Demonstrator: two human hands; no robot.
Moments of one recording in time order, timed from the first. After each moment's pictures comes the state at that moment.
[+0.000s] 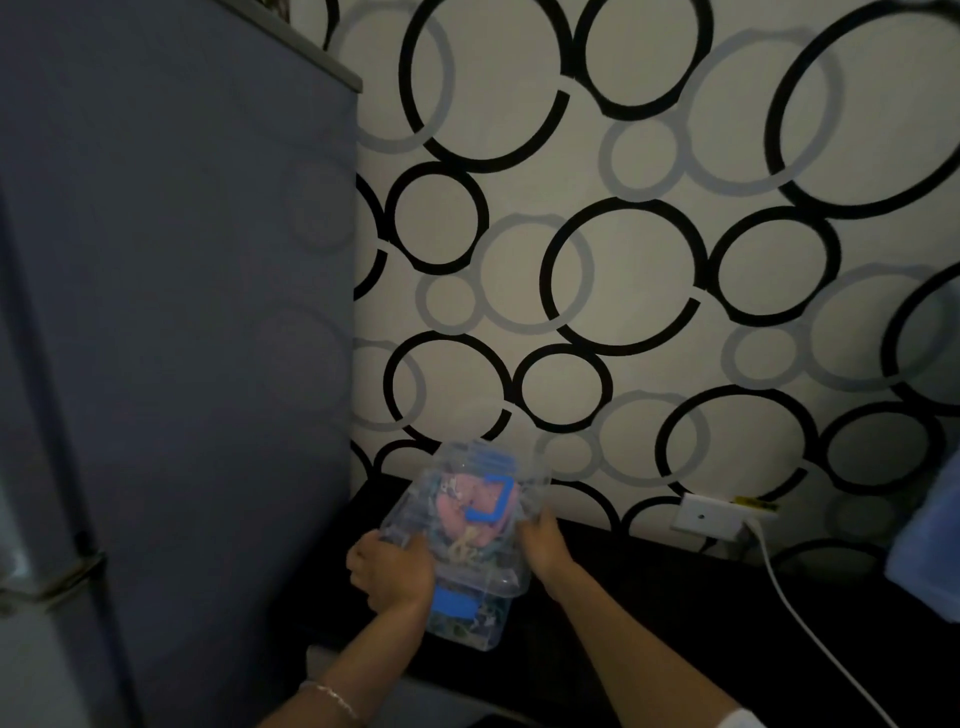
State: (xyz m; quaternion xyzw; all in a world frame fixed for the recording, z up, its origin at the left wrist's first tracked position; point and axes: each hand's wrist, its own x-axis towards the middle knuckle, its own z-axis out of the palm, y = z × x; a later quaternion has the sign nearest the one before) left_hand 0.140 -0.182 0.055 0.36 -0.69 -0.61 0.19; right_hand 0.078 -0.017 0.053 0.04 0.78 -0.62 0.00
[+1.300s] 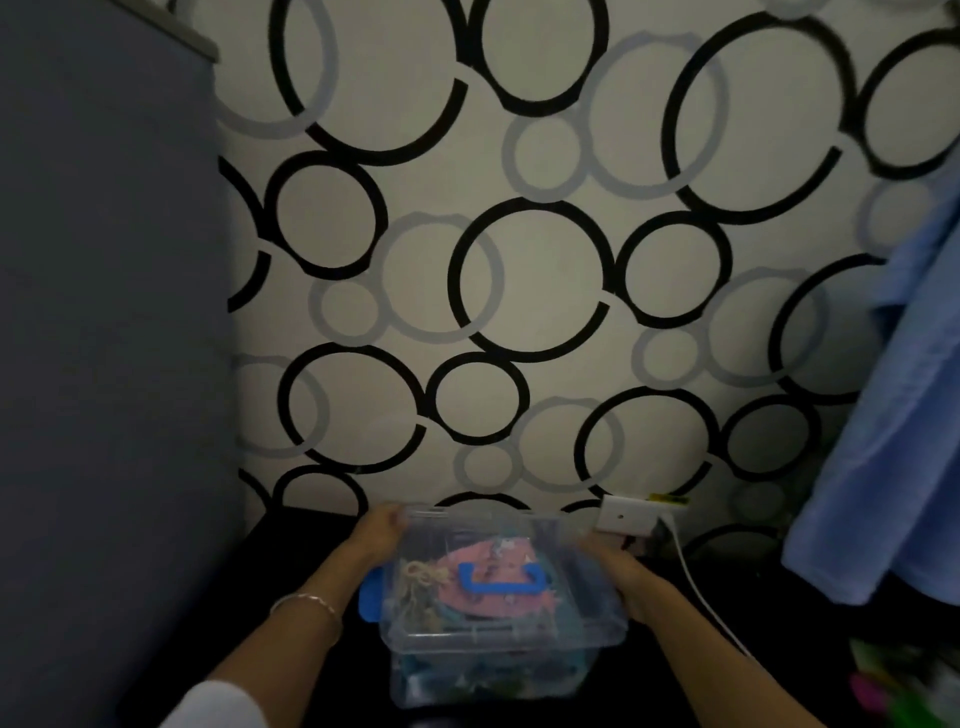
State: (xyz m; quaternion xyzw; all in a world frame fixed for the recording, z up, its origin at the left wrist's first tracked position) left_hand 0.034 -0.138 0.089 -0.01 -0.83 -0.55 -0.07; right_hand 0.052 0.190 0.053 0.33 0.68 -0.65 0.03
